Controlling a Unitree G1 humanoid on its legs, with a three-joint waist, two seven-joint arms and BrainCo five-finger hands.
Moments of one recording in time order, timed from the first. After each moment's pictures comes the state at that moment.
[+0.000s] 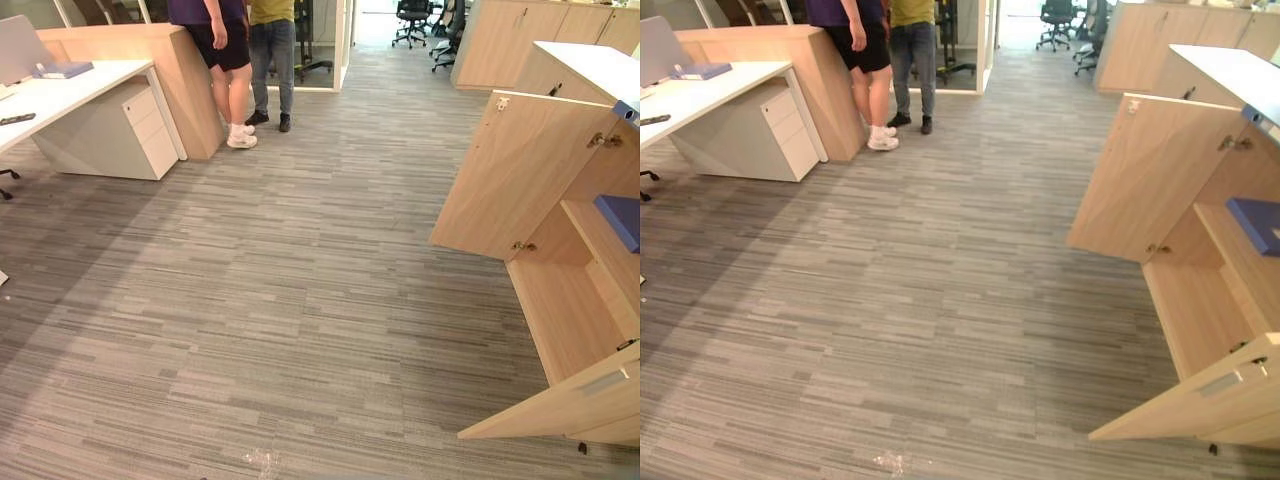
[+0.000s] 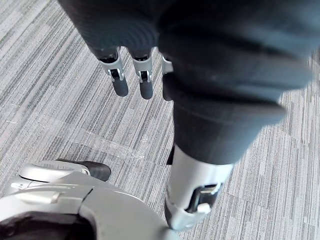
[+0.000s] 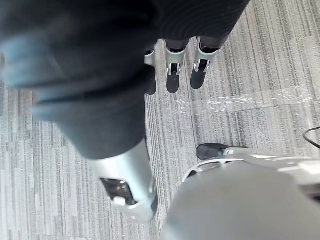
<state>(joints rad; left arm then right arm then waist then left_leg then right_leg) 0.23 0.09 0.16 1.05 -0.10 -0.08 0.08 0.08 -0.11 -0.24 1.19 0.02 0.02 -0.05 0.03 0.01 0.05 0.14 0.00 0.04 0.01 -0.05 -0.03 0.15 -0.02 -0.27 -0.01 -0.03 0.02</state>
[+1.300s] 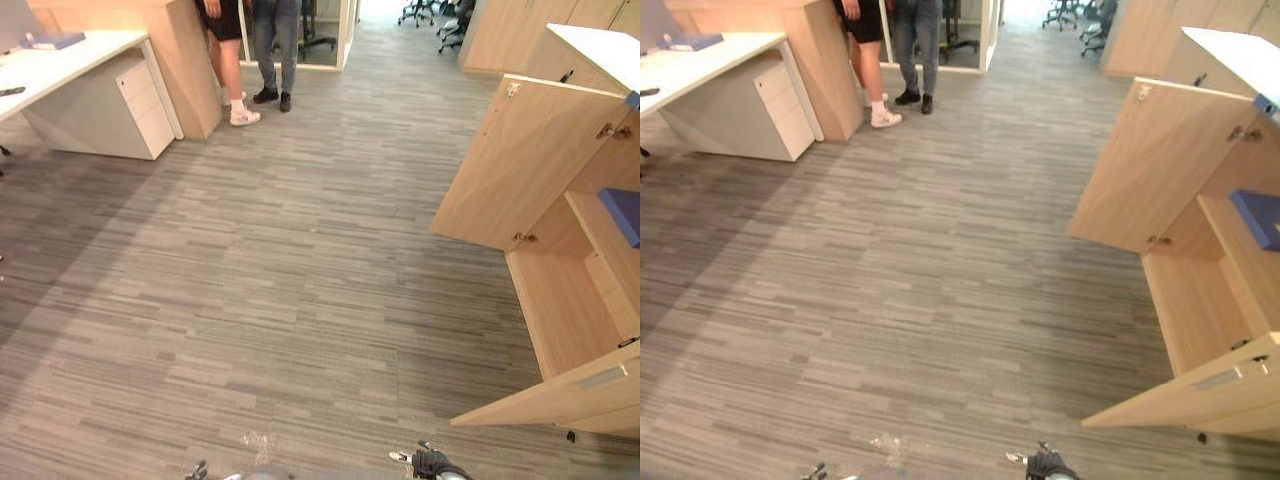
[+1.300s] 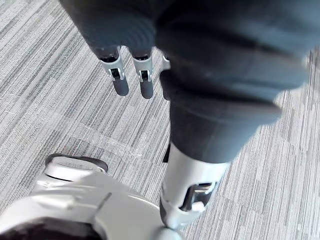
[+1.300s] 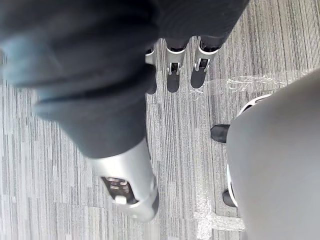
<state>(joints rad) 0.18 0.09 0.18 1.02 -0.13 -0.10 0.10 -0.03 -0.07 -0.15 1.21 0.07 0.00 -0.05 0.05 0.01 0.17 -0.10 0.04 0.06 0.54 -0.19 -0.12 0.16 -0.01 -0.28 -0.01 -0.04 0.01</state>
